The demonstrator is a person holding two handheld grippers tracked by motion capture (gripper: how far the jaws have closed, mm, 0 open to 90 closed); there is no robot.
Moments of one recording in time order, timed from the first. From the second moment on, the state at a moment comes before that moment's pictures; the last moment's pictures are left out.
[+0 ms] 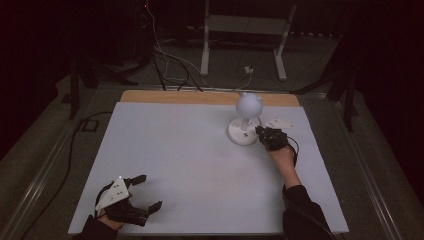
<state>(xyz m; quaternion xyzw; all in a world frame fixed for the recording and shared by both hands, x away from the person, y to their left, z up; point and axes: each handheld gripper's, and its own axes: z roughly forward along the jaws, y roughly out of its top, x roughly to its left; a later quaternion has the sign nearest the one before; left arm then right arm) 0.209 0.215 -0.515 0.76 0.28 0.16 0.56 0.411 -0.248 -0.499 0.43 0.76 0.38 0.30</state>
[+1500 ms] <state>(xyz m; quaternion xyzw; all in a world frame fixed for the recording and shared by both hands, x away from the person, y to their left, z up) 0.209 0.213 -0.516 0.76 0.29 0.16 0.56 0.428 -0.236 -0.517 0.44 0.77 0.35 0.30</state>
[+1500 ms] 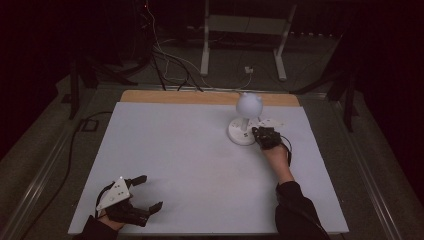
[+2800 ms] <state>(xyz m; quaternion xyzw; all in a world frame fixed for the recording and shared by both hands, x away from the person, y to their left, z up) 0.211 0.213 -0.517 0.76 0.29 0.15 0.56 0.399 -0.244 -0.483 0.46 0.76 0.38 0.25</state>
